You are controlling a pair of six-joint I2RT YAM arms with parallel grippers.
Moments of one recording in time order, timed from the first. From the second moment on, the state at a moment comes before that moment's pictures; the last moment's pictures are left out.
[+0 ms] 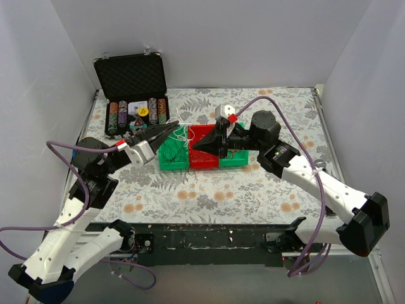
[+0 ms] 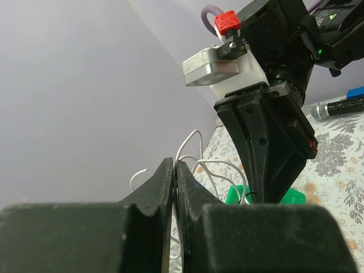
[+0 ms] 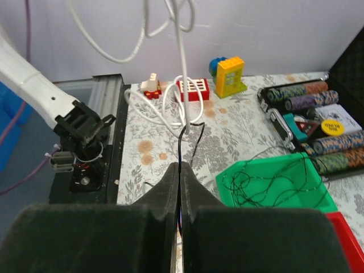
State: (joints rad) left arm -0.54 0.77 1.03 0.10 0.62 0.49; right arm 0.77 1.24 1.07 0.19 -0.79 0.04
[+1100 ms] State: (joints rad) left arm -0.54 0.85 1.25 0.68 0.14 0.74; right arm 0.61 1.11 0.77 0.22 -0.47 0.13
